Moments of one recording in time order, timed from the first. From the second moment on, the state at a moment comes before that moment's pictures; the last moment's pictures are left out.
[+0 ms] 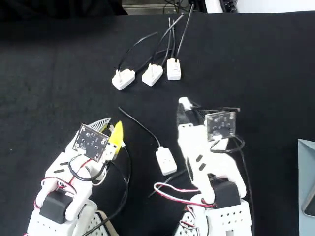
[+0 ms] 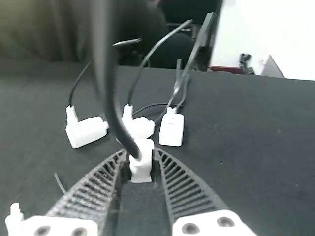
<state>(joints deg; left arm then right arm) 17.1 -98.5 78.6 52.8 -10.4 -9.5 -93.9 82.8 37.4 -0.8</state>
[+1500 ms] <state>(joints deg) 36.6 -3.6 38.8 45.2 9.2 2.5 -93.9 82.8 32.2 -8.9</state>
